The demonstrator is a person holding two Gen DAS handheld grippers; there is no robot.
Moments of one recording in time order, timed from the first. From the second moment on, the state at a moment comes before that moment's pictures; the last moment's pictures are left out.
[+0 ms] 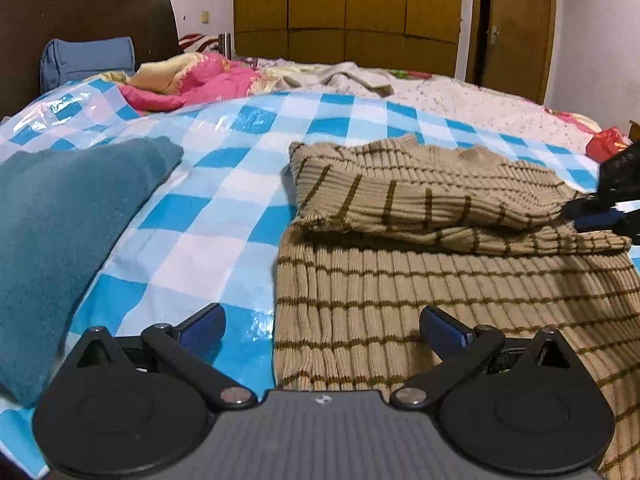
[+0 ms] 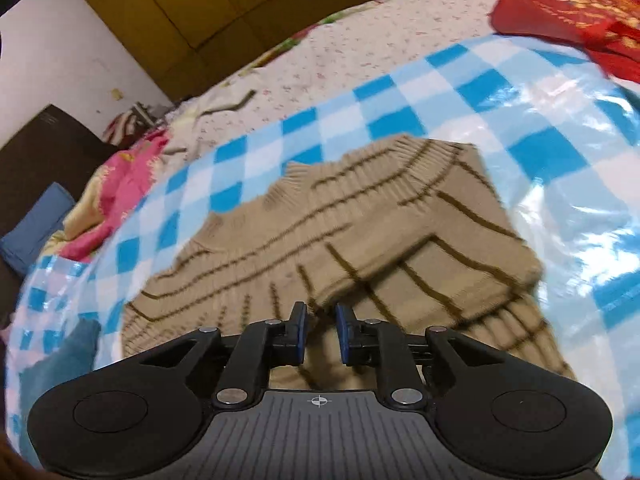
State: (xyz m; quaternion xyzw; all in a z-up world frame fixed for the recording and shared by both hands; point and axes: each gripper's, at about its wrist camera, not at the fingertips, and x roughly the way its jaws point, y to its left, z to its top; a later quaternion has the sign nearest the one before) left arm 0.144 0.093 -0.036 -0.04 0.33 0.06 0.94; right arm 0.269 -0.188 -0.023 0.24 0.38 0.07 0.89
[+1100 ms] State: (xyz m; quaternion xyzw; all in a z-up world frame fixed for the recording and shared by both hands) left arm 0.126 0.083 -0.037 0.01 0.38 0.08 0.92; right arm 0.252 -0.226 -0.015 0.23 0.37 0.08 0.90
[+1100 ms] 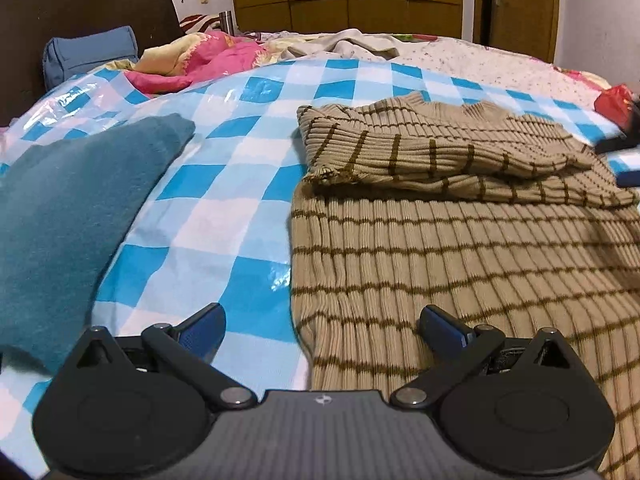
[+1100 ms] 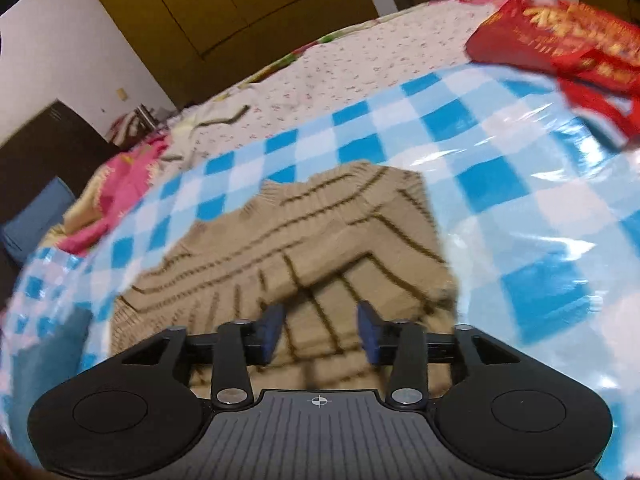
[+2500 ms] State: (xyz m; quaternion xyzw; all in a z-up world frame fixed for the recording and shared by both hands) left arm 0.231 0.132 -0.037 0.05 0.35 0.19 0.92; right arm 0.178 -0.249 -0.034 0.20 0.39 0.11 0.89
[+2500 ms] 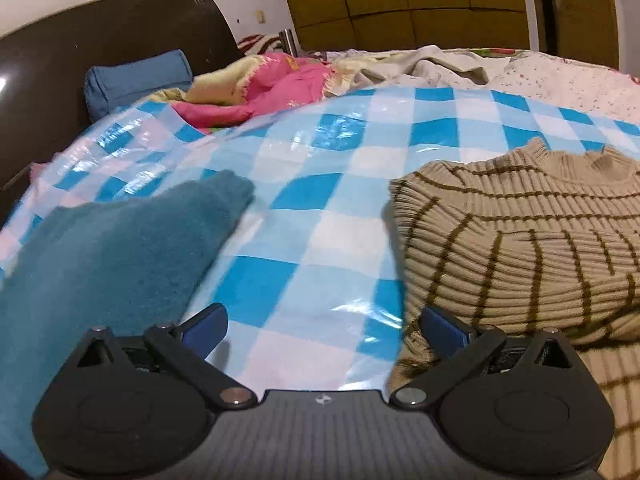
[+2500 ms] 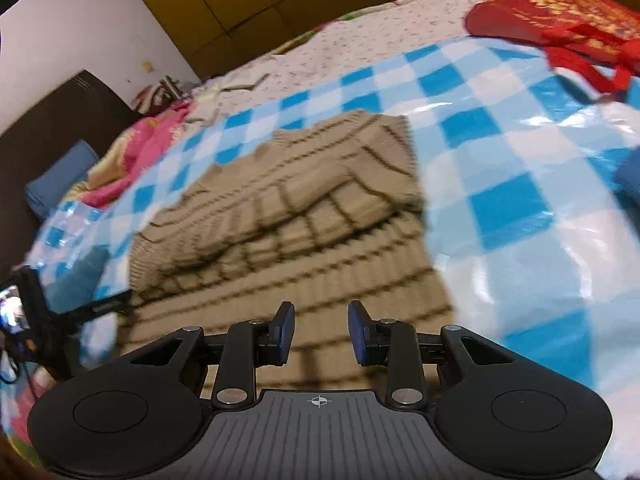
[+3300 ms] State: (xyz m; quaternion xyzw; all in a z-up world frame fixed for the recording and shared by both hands) left arm 0.024 0.100 0.007 -0.01 0.48 0.02 0.88; right arm 0.052 -0.302 -0.035 0.17 0.47 0.12 0.86
